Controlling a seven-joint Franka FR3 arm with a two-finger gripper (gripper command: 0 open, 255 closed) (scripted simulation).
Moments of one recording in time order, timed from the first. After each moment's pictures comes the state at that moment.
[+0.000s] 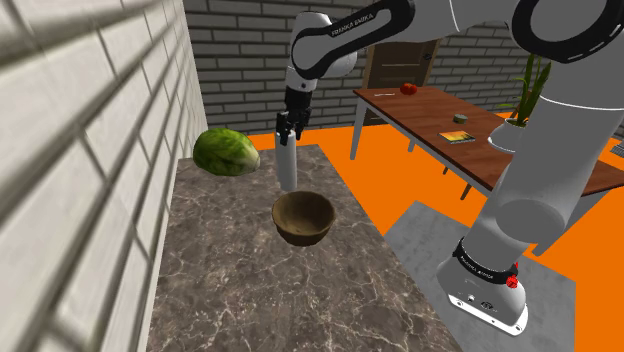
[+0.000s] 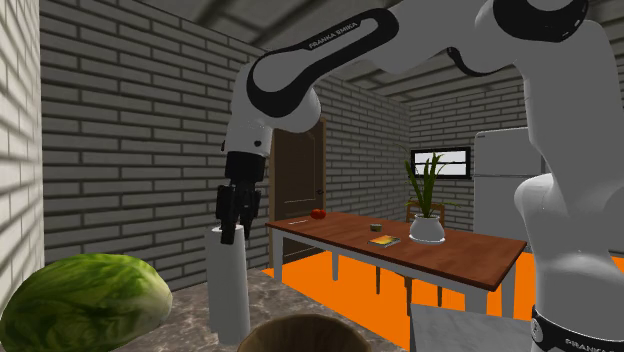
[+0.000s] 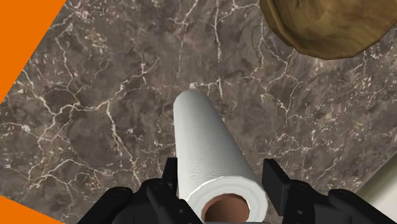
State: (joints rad) arm 0.07 0.11 0.09 -1.97 0.15 2.17 -0.07
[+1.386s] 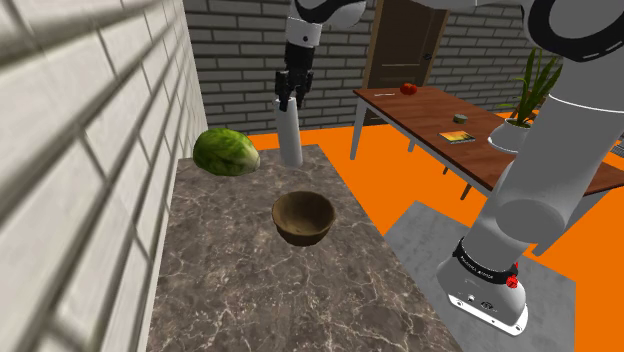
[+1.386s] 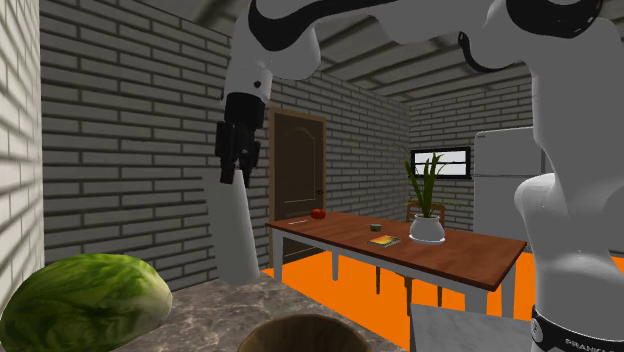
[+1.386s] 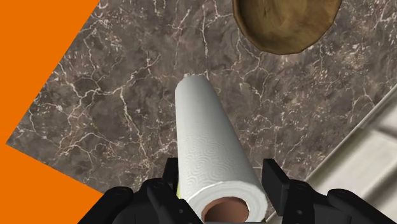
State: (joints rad) arm 0.07 0.06 0.09 -1.77 0.14 1.91 -0.03
